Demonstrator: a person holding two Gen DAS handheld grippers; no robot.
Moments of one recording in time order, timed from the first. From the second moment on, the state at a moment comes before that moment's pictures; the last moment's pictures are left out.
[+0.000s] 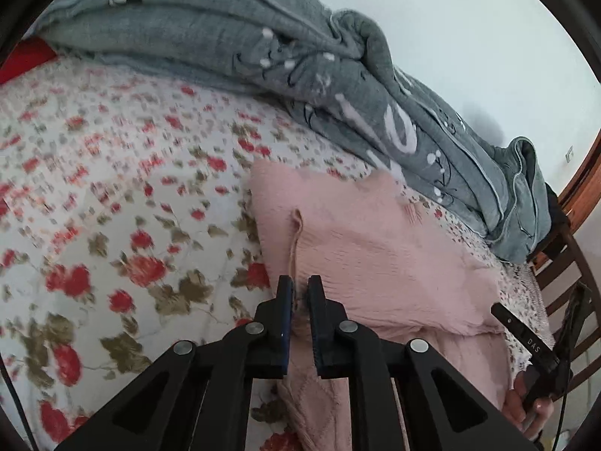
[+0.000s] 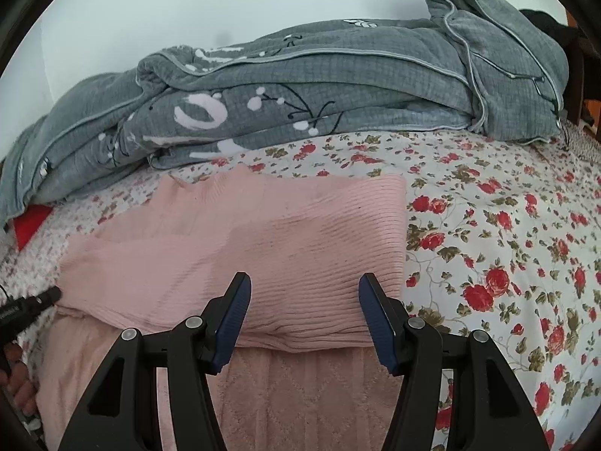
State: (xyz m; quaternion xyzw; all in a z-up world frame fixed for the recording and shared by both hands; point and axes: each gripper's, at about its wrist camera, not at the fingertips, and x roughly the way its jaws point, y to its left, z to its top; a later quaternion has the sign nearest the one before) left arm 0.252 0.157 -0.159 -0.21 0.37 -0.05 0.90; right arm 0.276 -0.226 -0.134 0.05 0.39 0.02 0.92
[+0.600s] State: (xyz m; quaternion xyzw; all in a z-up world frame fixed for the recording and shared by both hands) left arm 0.278 0.101 -0.162 -0.08 0.38 -0.03 0.92; right arm 0.279 -0.210 -0.139 0.01 0.41 0.03 0.91
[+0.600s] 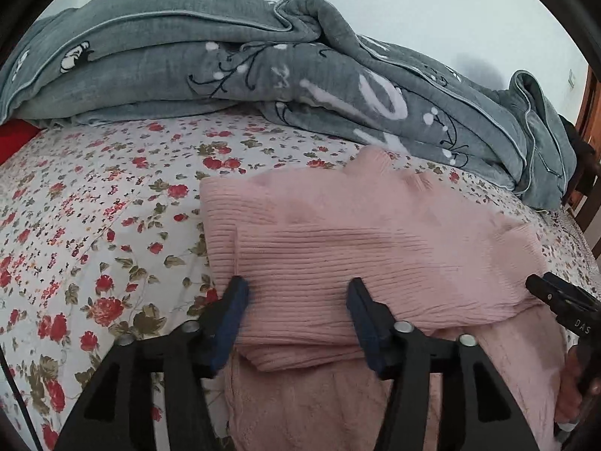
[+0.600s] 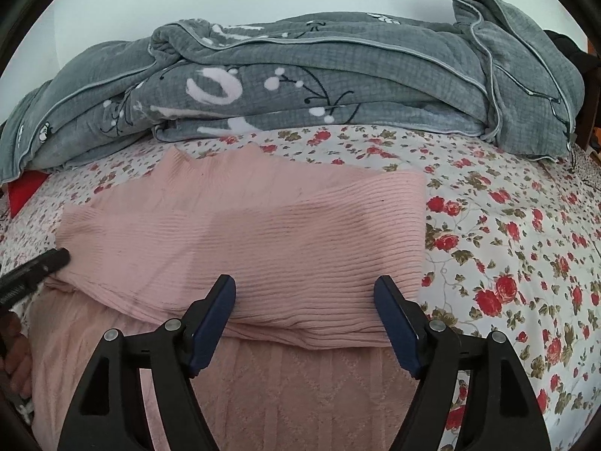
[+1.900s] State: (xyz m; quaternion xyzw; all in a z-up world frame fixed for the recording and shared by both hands) left arm 0.281 0.111 -0.175 -0.13 0.41 -0.04 0.90; right arm 0.278 -0.206 -0.142 0.00 0.41 0.04 0.91
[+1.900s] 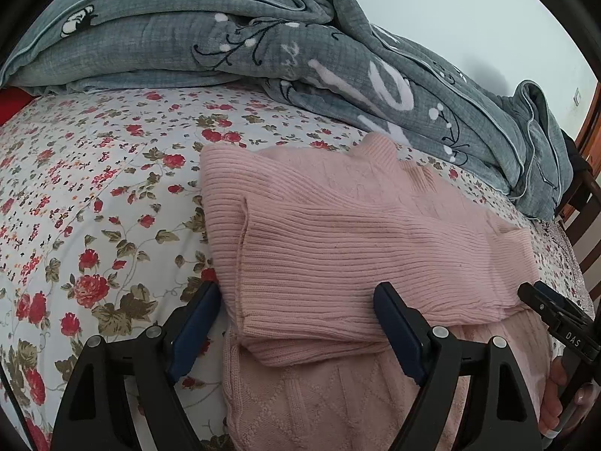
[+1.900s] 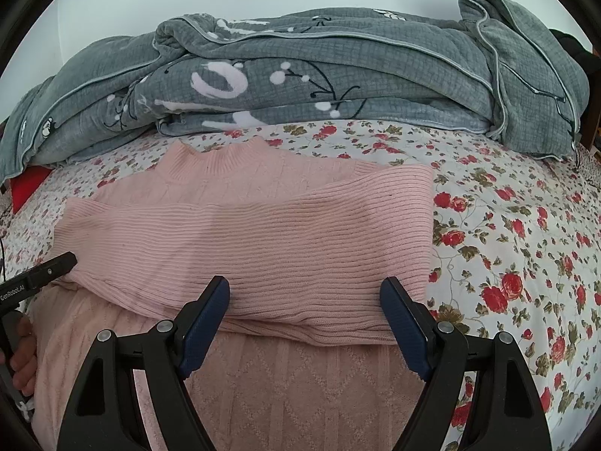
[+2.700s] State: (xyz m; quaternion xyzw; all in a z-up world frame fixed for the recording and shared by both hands) left arm 0.253 0.117 -0.149 -0.14 0.34 -0.05 0.93; right arm 0.271 -0.213 -0.134 0.03 0.39 0.06 0.92
